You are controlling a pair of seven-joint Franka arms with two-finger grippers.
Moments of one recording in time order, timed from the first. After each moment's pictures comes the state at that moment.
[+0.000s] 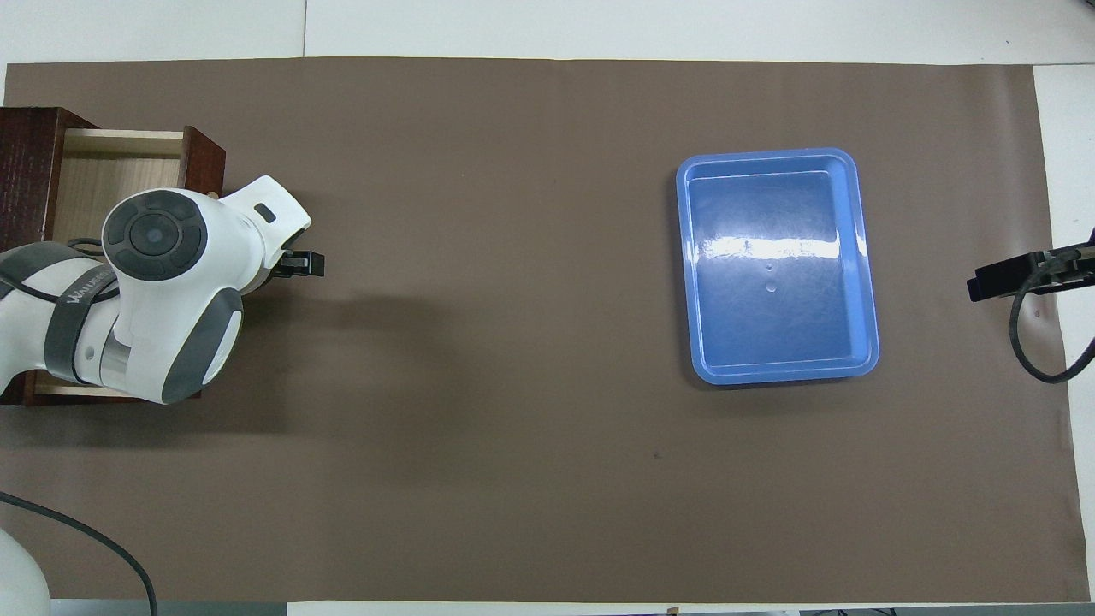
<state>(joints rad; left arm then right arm) -0.19 0.13 -0.06 -2.06 0.31 2.27 -0.32 -0.24 -0.06 0.15 -1.72 0.01 1.61 -0.19</state>
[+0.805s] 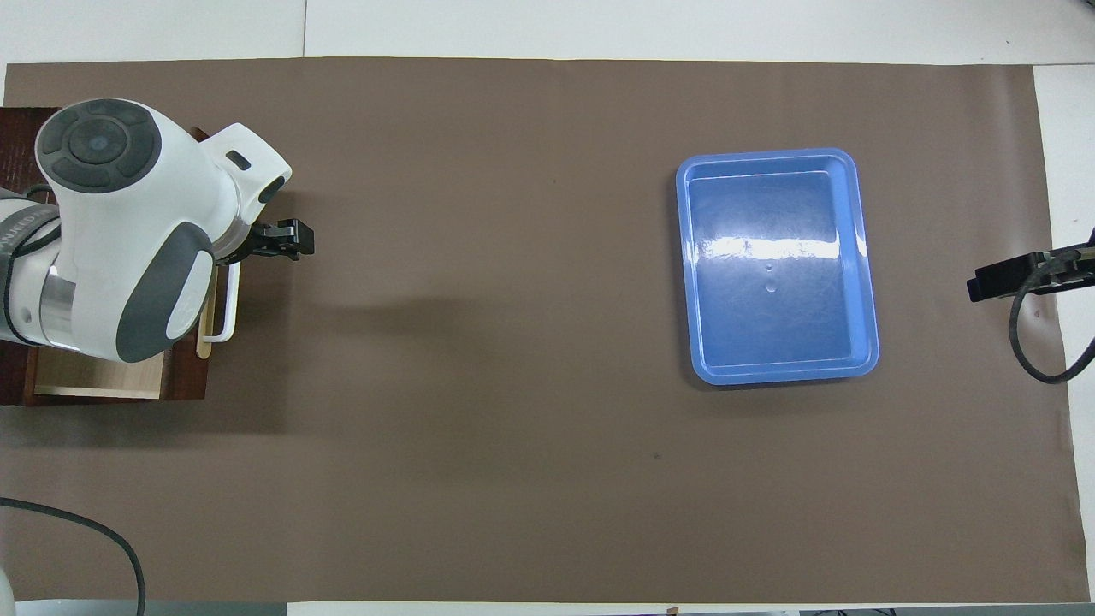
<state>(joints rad) -0.20 0.16 -0.06 -1.78 0.16 1.89 -0.37 -0.24 -0.06 0.15 -1.72 0.01 1.61 -0.19</state>
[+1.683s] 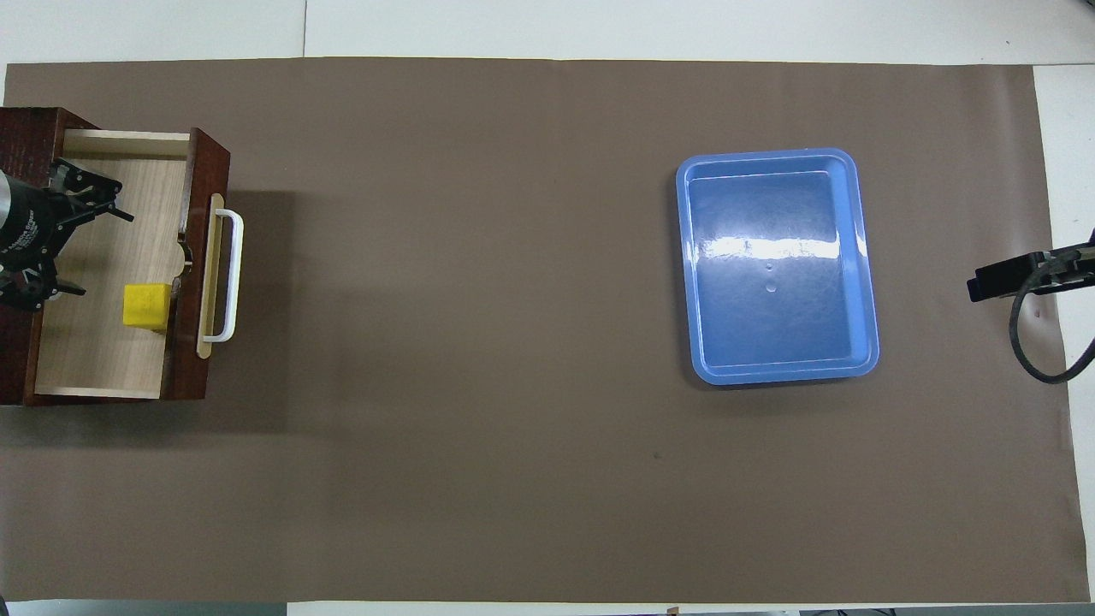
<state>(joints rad) 0.04 0.07 -0.01 -1.76 0.05 1.86 -1.06 -0.24 -0.06 0.15 -1.72 0.01 1.61 -0.19</state>
